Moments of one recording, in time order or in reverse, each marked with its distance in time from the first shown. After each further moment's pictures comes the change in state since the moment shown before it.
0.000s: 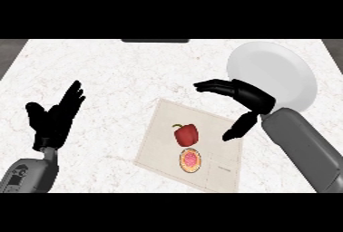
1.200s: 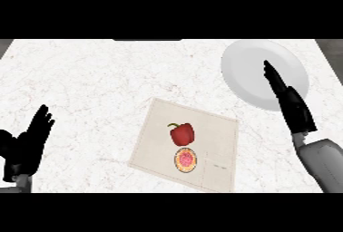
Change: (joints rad) left arm 0.191 0.064 0.080 0.000 0.043 0.070 -0.062; right arm 0.326 -0.076 -0.206 -0.359 -0.263 -0.440 0.667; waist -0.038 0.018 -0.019
